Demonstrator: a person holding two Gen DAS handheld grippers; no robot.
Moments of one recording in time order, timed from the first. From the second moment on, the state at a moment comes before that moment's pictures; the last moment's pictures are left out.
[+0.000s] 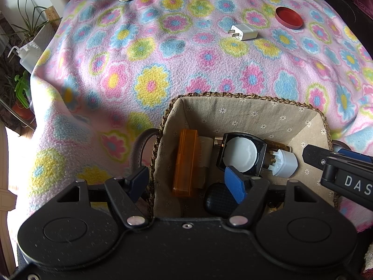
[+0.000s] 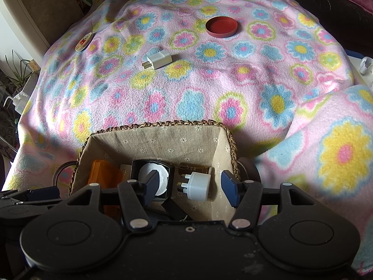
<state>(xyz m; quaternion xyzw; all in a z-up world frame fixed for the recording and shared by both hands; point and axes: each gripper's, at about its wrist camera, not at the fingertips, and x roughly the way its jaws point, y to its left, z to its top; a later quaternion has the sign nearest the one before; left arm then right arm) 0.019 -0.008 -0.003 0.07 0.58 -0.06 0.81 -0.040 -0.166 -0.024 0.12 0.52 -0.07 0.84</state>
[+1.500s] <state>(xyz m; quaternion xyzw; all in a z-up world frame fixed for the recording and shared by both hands) 0.046 -0.013 0.020 0.05 0.56 -0.07 0.83 -0.049 -0.159 0.038 0.04 0.34 -0.06 0.94</state>
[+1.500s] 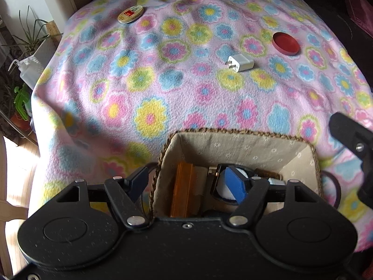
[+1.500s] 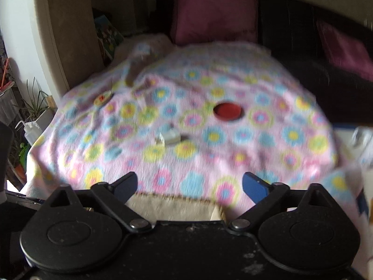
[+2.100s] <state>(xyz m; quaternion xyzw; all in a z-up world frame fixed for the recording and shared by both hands) 0.156 -0.077 0.006 0.02 0.57 -0.07 0.82 0.063 -0.222 0.016 0.08 0.38 -0.13 0.91</state>
